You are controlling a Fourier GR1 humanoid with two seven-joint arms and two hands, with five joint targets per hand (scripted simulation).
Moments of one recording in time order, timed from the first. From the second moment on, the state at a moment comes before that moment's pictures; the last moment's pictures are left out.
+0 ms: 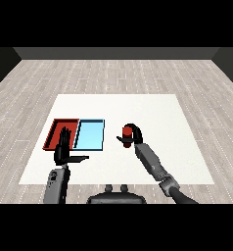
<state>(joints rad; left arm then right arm) 0.04 0.05 0.07 -1.63 0.07 -0.04 -0.39 -0.64 0.00 0.22 -0.61 -0.38 -0.26 -0.57</state>
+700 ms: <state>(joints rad) -0.02 0.02 -0.06 -1.61 0.01 -0.01 -0.30 -0.54 -0.01 0.28 -0.93 -0.32 -0.33 -0.49</state>
